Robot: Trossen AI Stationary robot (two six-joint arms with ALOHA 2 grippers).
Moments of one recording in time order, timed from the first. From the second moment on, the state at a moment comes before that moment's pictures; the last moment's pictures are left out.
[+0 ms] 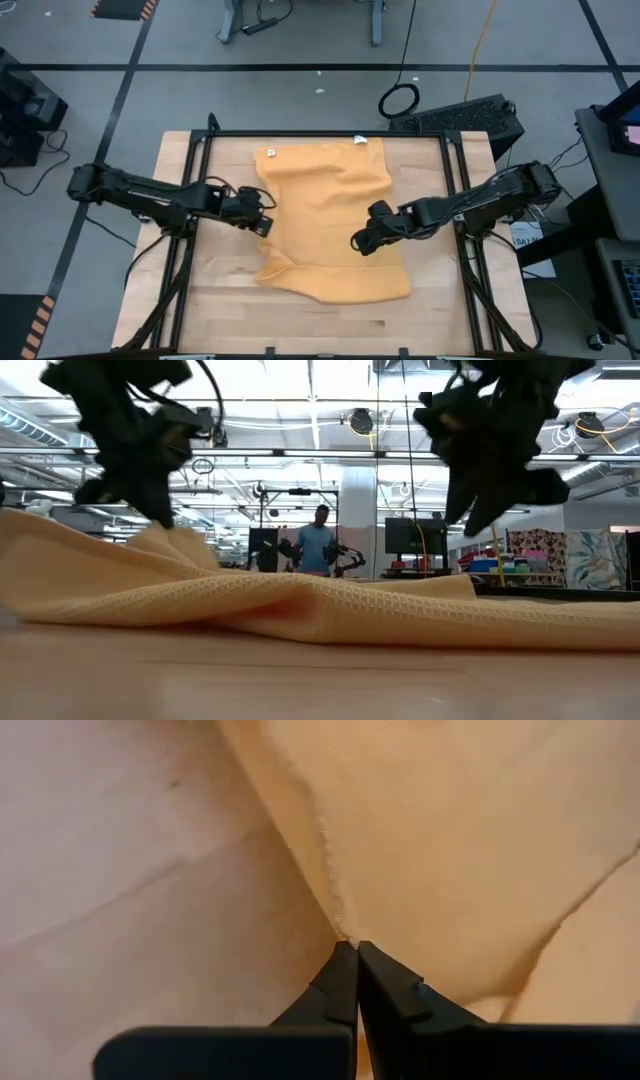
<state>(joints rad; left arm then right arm) -0.07 1.10 0.66 -0.60 -0.10 -1.14 0.21 1.46 0.93 -0.58 0.14 1.26</state>
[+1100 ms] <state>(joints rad) -0.36 0.99 0.74 -0.78 0.07 -1.07 0.36 1.41 0.93 -0.53 -0.04 1.07</state>
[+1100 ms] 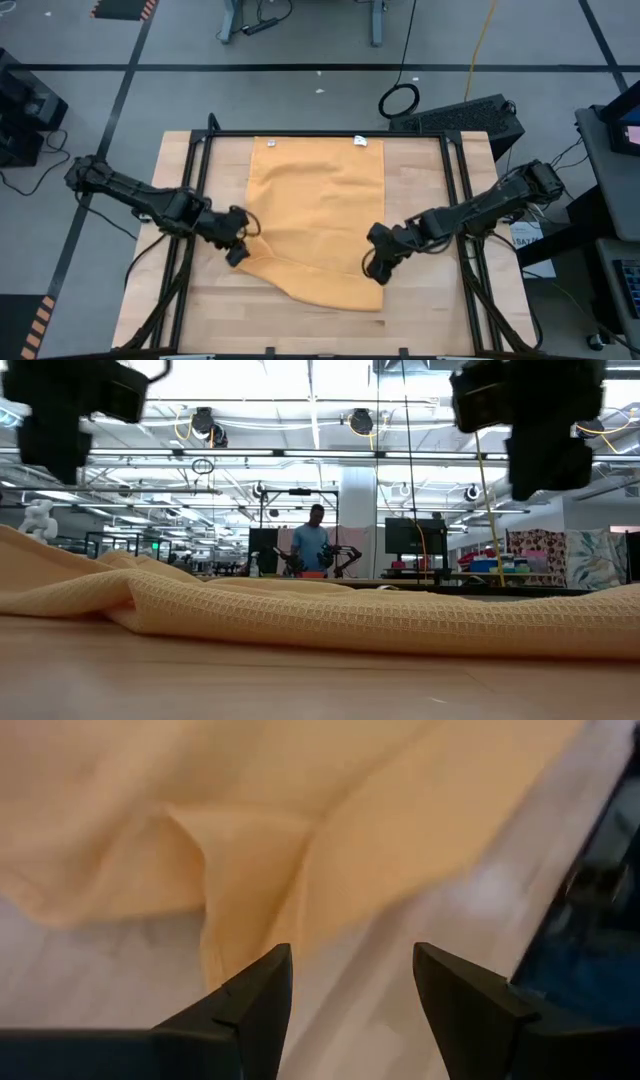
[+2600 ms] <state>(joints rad) -0.77 1.27 0.74 -0.83 -0.29 -0.75 0.57 1.41 0.93 -0.48 0.10 1.10</state>
